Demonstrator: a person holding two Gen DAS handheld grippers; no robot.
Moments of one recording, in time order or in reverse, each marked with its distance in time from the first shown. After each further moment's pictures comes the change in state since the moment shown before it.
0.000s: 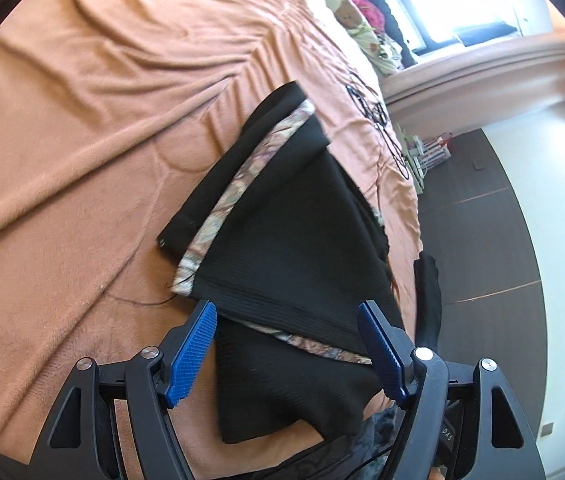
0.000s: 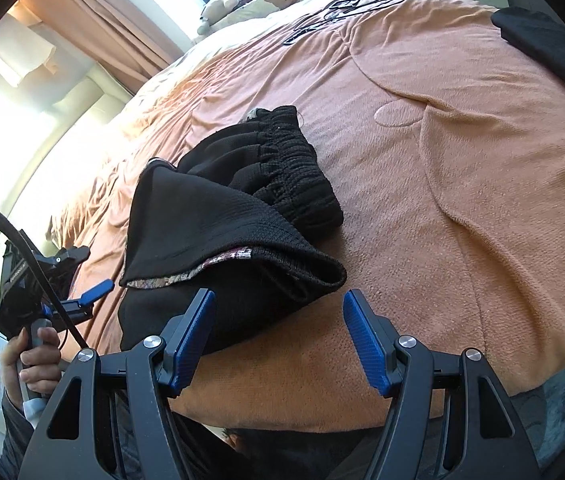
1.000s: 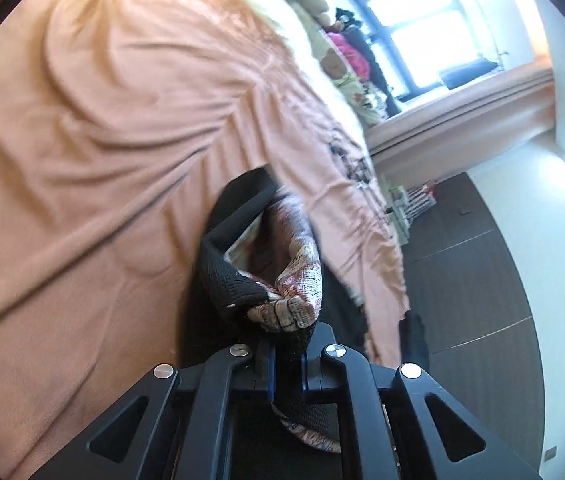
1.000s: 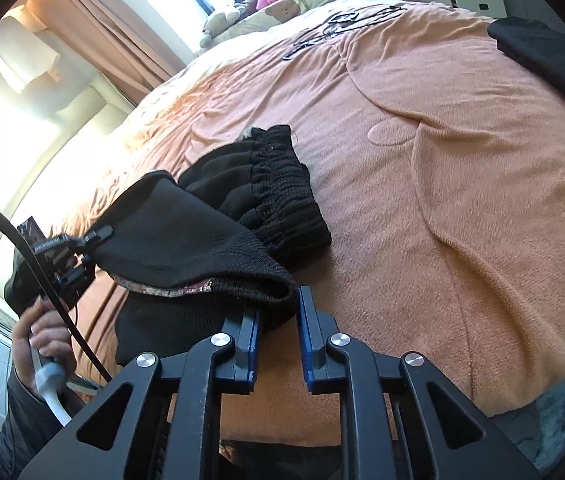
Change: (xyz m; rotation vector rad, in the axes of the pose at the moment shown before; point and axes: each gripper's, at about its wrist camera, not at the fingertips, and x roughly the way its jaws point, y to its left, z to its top) left arm 0.000 -0.027 0.046 0.028 -0.215 -0.060; right arm -0.010 -0.009 0.002 -0.012 -0.062 0.024
